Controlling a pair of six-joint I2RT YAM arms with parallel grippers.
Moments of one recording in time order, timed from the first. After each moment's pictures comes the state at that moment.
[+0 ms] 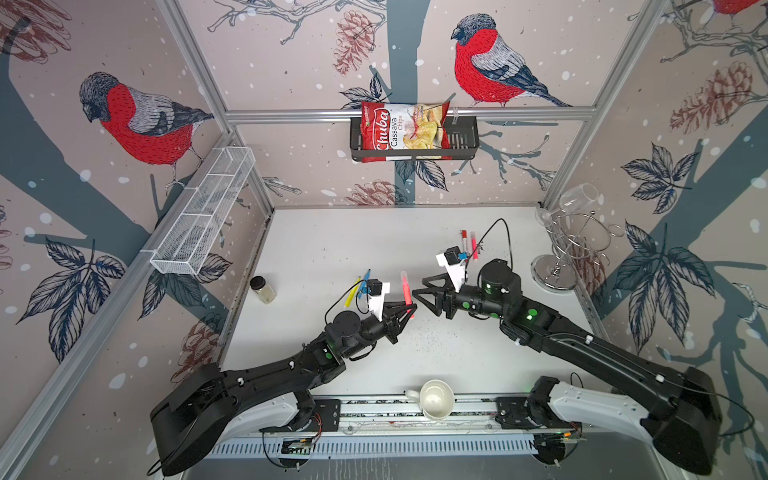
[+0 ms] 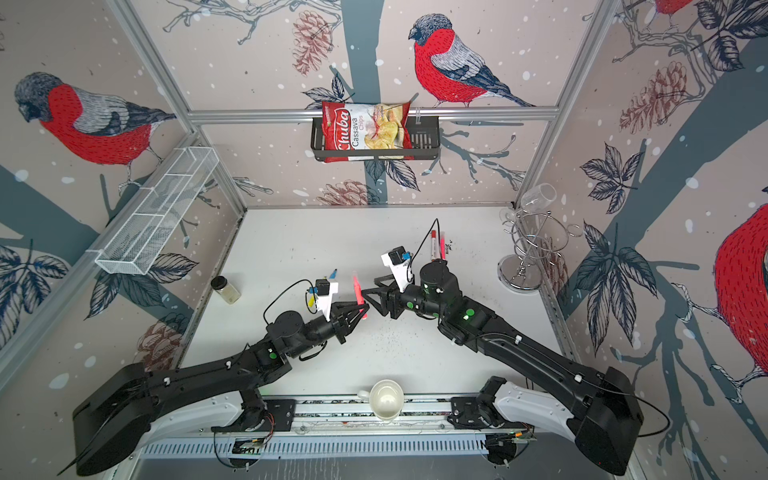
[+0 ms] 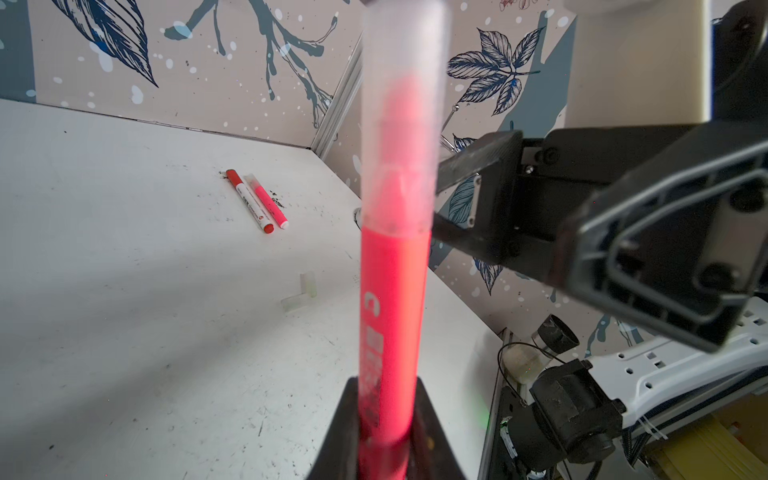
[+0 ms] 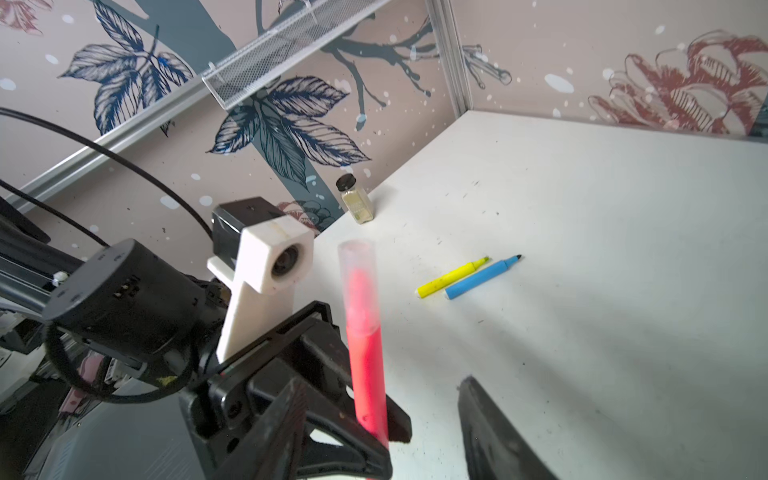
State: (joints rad) left arm -0.91 1.05 0.29 0.74 0.13 -0.55; right arm 0.86 1.08 0.79 0.00 -0.37 0.31
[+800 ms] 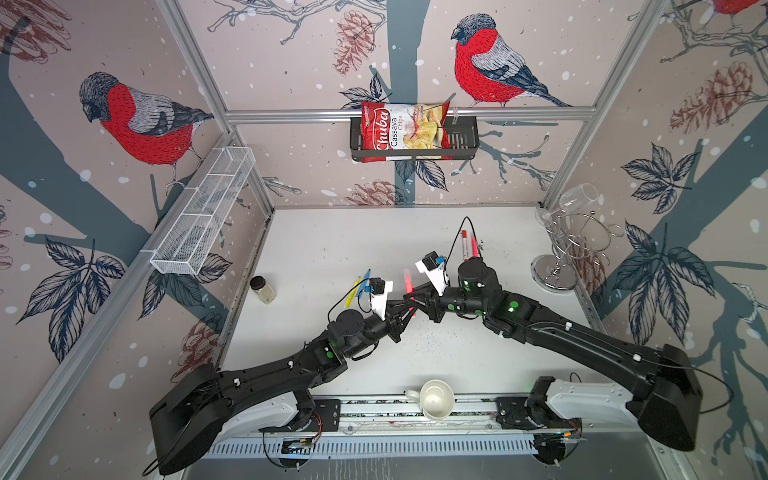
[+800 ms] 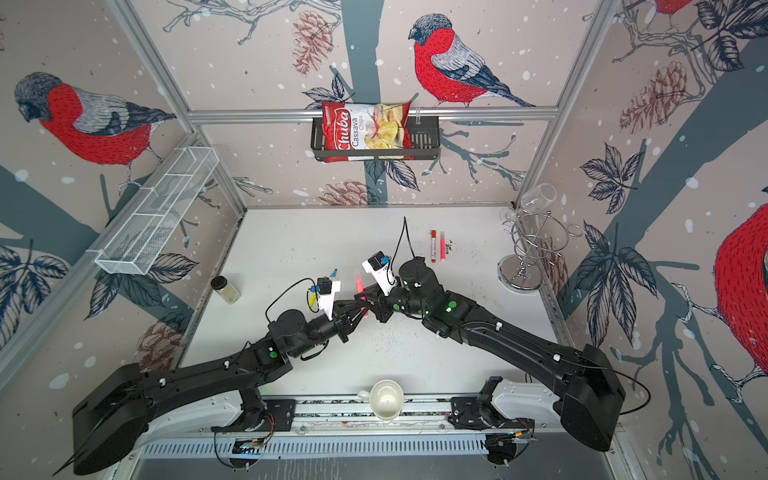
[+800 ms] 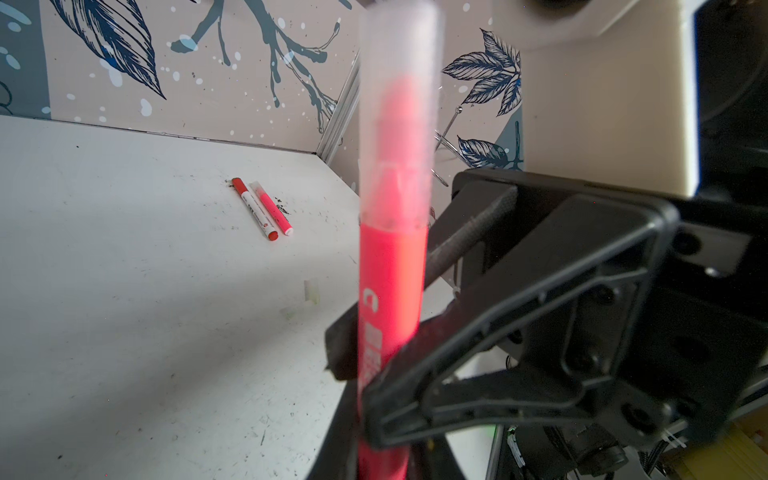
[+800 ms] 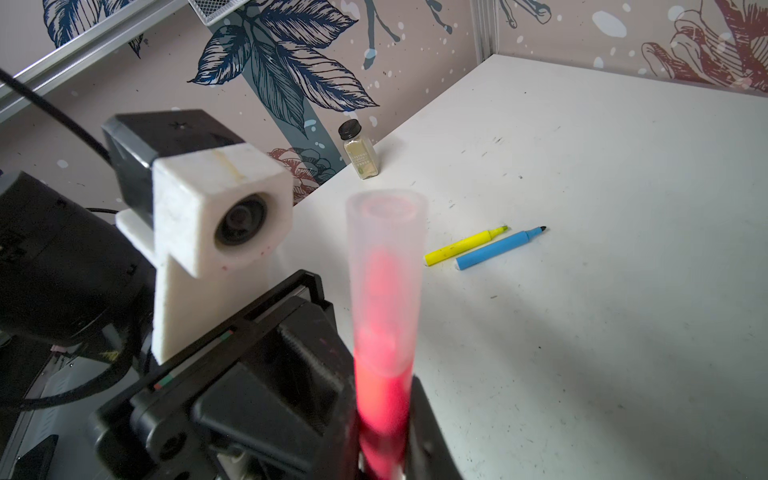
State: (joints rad) left arm -0.94 1.04 0.34 0.68 0.07 -0.52; right arm 0.92 1.20 0.86 -0.07 -0.37 0.24
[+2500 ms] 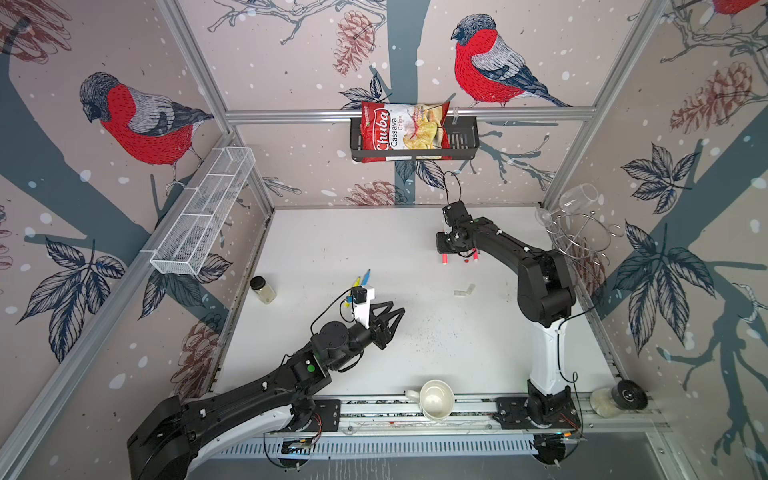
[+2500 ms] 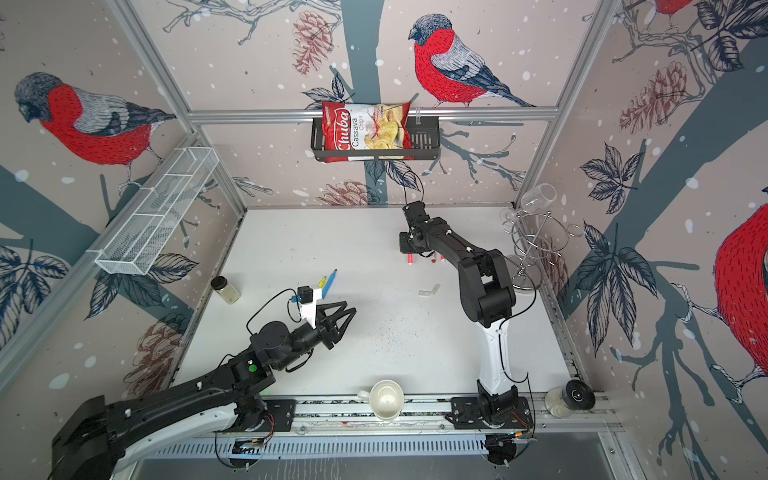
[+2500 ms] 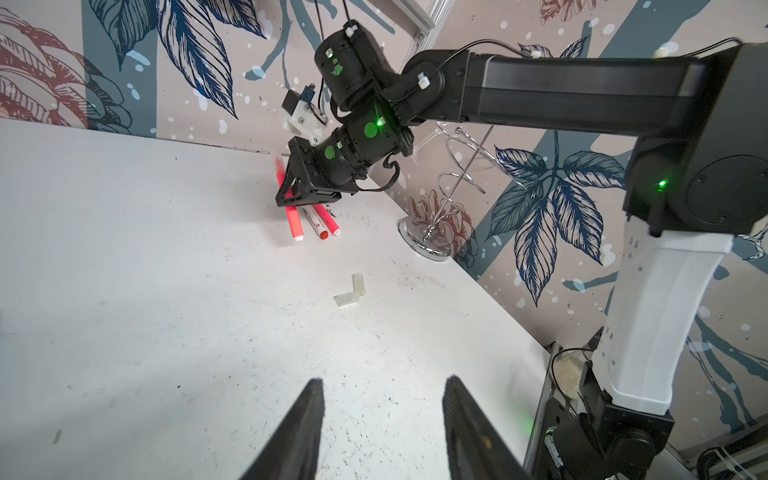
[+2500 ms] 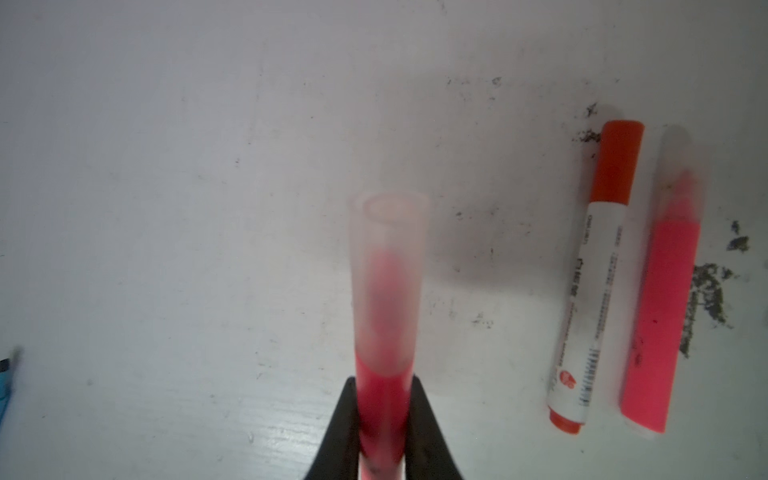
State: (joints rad) left arm -0.95 0.75 0.24 0.47 -0.07 -0.49; right arm 0.45 2.14 1.73 -0.64 0.02 0.26
